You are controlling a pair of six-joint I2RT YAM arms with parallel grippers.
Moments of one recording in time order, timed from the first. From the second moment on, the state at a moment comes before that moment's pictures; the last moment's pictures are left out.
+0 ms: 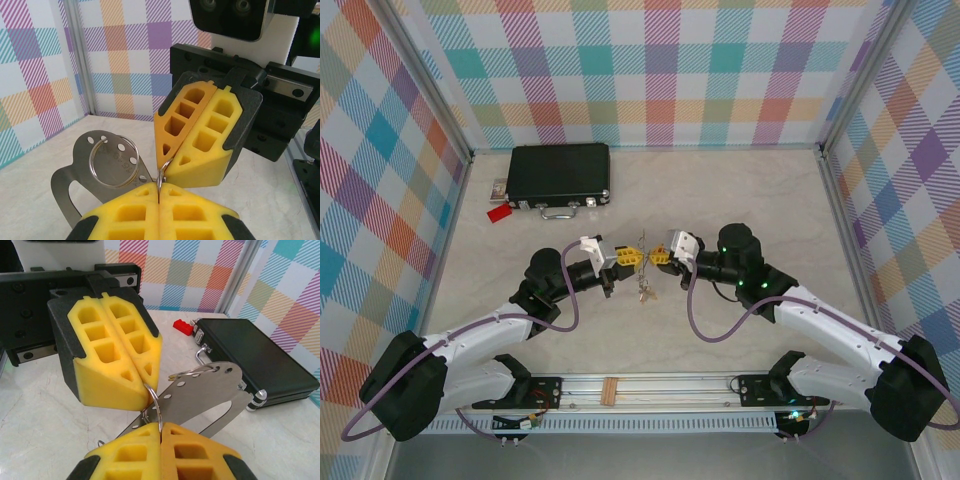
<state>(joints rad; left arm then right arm) -0.65 1.11 0.44 0.73 0.56 0.05 0.73 1.06 0.70 0.09 -0.47 -0.39</state>
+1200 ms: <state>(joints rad) -0.65 1.09 0.43 0.73 0.53 0.03 0.81 1.01 0.67 0.07 -0.32 -0.45</state>
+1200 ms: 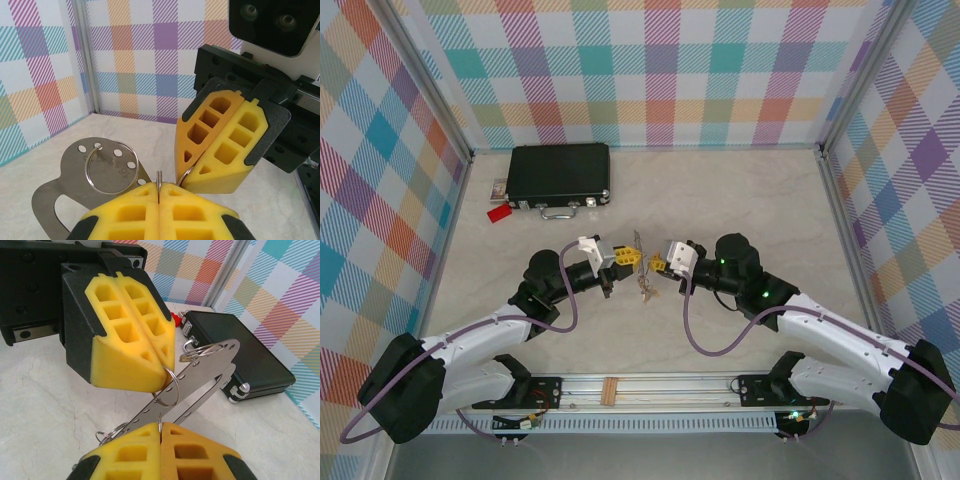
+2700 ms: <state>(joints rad) -0.65 1.09 0.43 0.70 0.55 0.03 0.85 1.02 0.68 0.07 -0.21 -0.56</state>
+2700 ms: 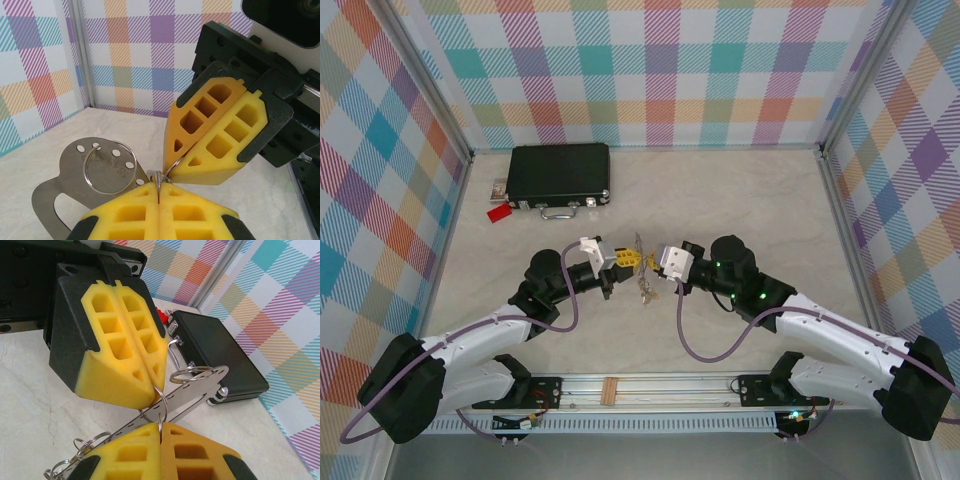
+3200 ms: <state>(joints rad) -0.65 1.08 0.43 0.70 0.54 0.03 0.87 1.02 0.68 0.07 -0.16 -0.59</state>
